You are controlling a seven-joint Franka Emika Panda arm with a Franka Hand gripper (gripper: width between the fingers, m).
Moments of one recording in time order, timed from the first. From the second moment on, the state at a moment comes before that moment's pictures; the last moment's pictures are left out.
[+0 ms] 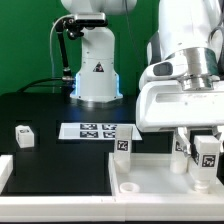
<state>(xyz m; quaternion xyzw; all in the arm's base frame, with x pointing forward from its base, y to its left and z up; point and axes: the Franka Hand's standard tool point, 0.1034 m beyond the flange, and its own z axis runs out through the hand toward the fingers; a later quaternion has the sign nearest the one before) 0.670 0.106 0.087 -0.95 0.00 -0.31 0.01</state>
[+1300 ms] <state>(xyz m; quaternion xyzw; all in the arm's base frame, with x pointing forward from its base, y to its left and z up) 0.667 0.102 0.074 -0.95 0.00 -0.31 0.01</state>
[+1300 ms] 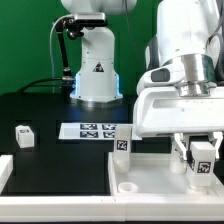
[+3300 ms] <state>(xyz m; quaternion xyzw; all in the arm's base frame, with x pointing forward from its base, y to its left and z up) 0.667 0.103 0.101 -0.98 0.00 -0.18 0.04</state>
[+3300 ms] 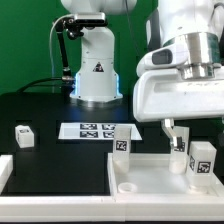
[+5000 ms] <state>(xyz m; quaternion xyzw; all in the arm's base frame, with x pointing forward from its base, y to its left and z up) 0.697 0.101 0.083 -0.99 0.14 0.02 0.02</state>
